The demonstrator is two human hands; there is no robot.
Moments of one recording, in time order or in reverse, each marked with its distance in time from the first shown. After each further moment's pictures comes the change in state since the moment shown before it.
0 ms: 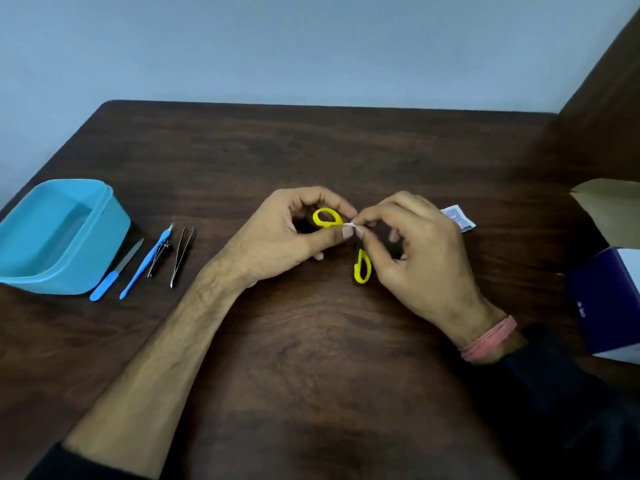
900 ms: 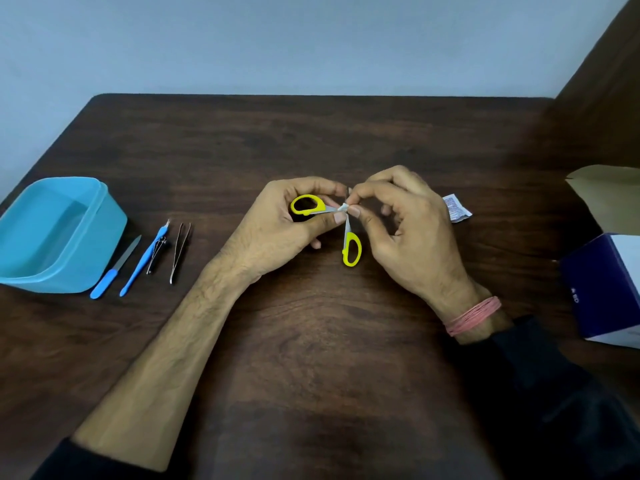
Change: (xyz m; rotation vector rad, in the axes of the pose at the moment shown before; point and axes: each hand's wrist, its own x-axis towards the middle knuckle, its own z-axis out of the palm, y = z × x) left_hand 0.001 -0.007 0.003 -0.056 0.059 -0.035; right_hand 0.012 0.003 0.008 0.072 0.013 0.076
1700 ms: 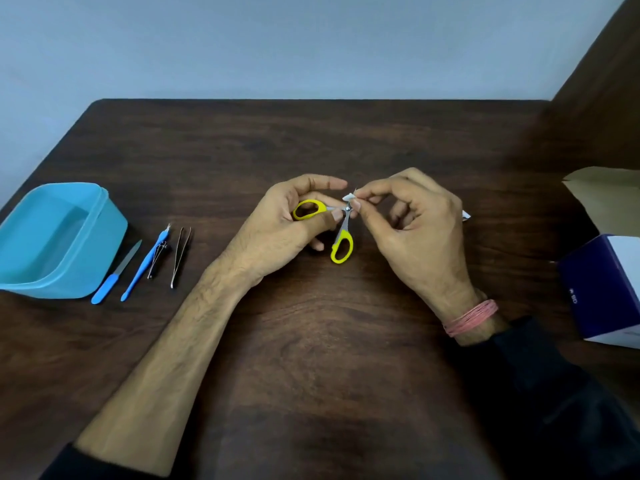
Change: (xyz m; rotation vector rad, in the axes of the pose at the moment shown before) left_hand 0.001 0.011 0.003 -0.098 -0.020 -0.071; right_hand 0.001 -0.005 -0.004 0.111 0.137 0.100
